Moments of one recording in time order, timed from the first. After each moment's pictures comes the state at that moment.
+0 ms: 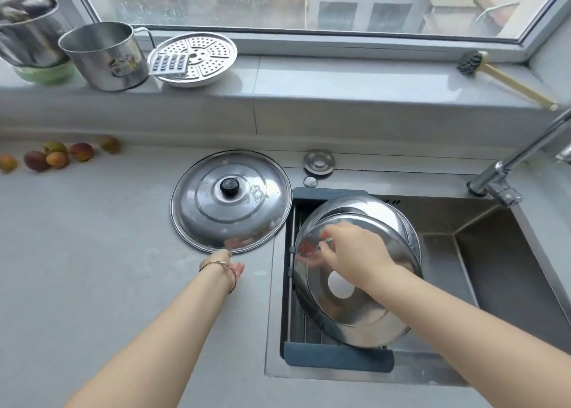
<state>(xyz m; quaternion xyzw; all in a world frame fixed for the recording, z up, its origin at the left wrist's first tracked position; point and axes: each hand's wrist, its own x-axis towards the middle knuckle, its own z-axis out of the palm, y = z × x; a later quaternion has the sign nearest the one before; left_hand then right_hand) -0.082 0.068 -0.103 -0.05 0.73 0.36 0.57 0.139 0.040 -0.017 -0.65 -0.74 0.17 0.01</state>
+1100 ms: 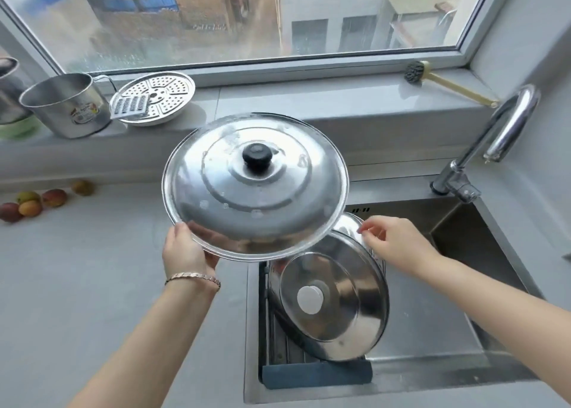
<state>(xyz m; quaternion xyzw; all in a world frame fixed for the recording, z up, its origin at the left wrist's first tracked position) -0.013 0.068 0.035 0.11 0.60 0.63 0.48 0.265 0.044 0.001 -0.70 -0.63 0.29 0.16</state>
